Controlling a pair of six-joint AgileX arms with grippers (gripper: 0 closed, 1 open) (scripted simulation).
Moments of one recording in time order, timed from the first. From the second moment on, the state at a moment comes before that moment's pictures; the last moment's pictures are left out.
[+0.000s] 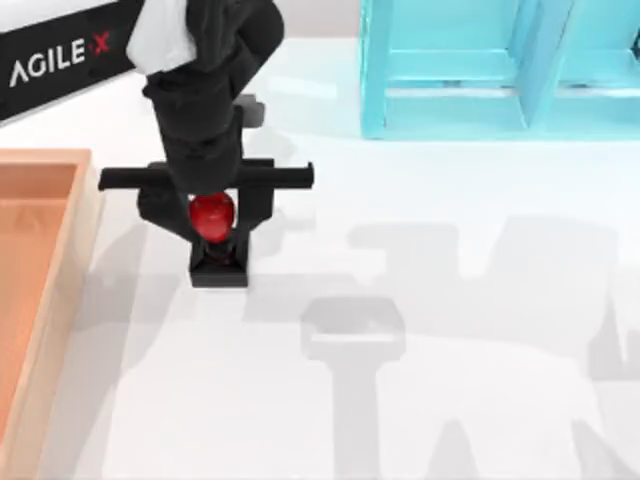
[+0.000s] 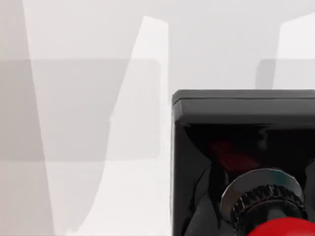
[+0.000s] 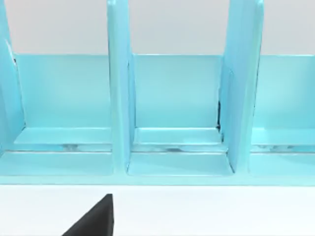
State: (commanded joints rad) left arm -0.48 2.06 1.68 -1.19 0.00 -0.45; right arm 0.00 0.00 0.00 0.00 0.00 0.00
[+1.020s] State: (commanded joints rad) left arm -0.48 2.10 1.56 -1.03 0.00 -0.45; right arm 0.00 0.00 0.00 0.00 0.00 0.00
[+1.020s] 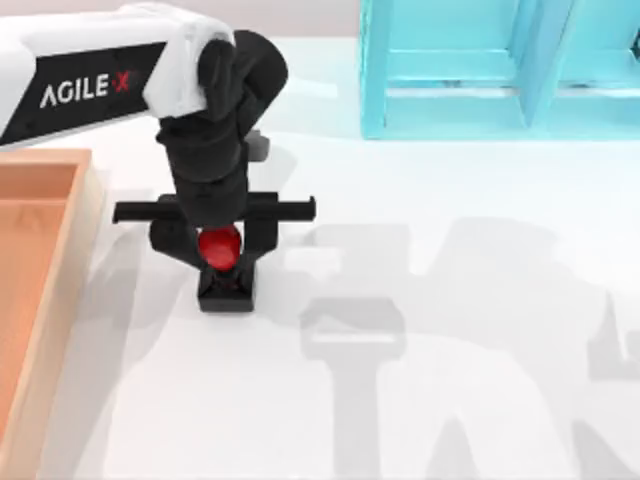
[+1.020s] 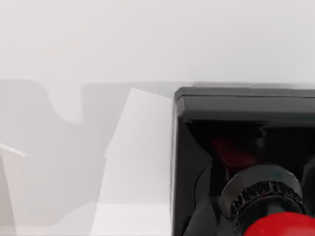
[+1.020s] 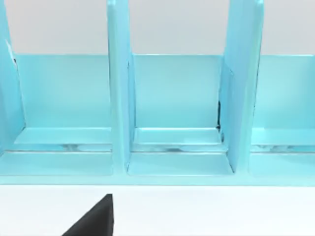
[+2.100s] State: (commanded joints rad) left arm -0.48 2.11 1.60 -1.07 0.00 -0.46; right arm 0.00 0.00 0.00 0.00 0.00 0.00
